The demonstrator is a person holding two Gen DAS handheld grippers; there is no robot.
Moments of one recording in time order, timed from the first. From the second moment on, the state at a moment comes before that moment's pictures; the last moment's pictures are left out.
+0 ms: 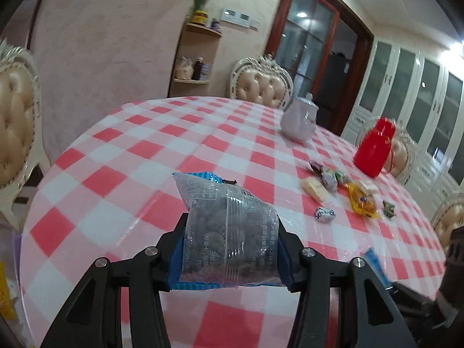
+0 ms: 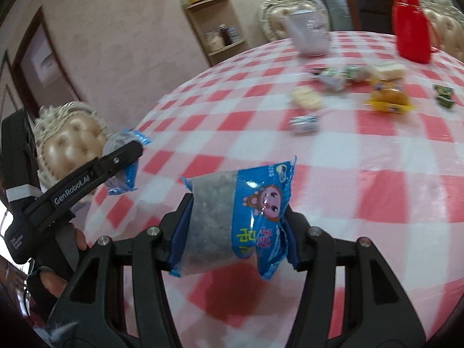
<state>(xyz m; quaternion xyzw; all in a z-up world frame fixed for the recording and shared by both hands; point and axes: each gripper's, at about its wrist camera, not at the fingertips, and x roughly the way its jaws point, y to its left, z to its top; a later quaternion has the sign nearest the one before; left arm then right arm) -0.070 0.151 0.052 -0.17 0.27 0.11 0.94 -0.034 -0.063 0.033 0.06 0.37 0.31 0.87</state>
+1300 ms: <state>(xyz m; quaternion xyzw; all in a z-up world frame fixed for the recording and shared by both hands) -0.301 0.357 0.016 -0.19 0.30 0.41 0.84 -0.208 0.196 0.014 -0.10 0.39 0.61 0.68</state>
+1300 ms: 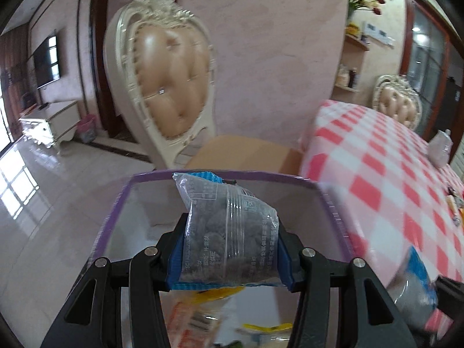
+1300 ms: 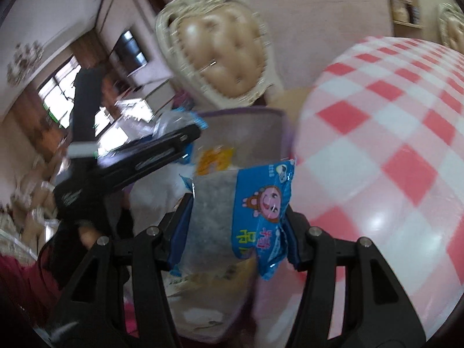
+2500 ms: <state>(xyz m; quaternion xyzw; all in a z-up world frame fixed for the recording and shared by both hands) 0.072 0.030 0.023 -0.11 0.40 0.06 0.91 0.044 -0.191 0.043 0.05 0.37 0.13 0.92</state>
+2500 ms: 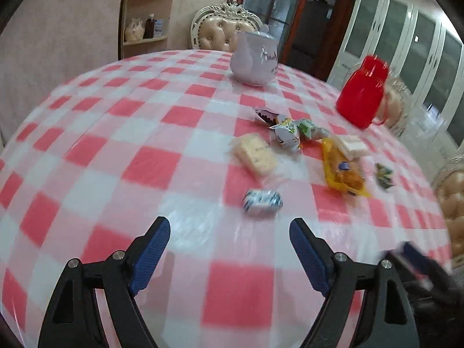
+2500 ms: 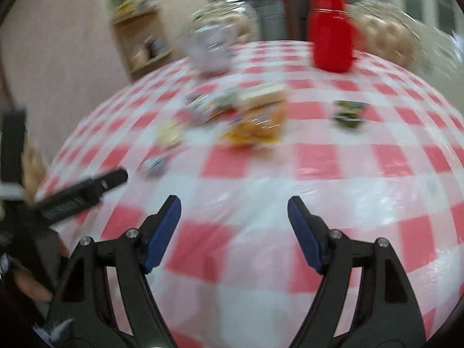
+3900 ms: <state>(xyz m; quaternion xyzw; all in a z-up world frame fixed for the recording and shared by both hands) 0.097 0.046 0.035 -0.14 0.39 0.00 0.91 0.193 -0.181 0.026 0.17 0.39 0.00 0.91</state>
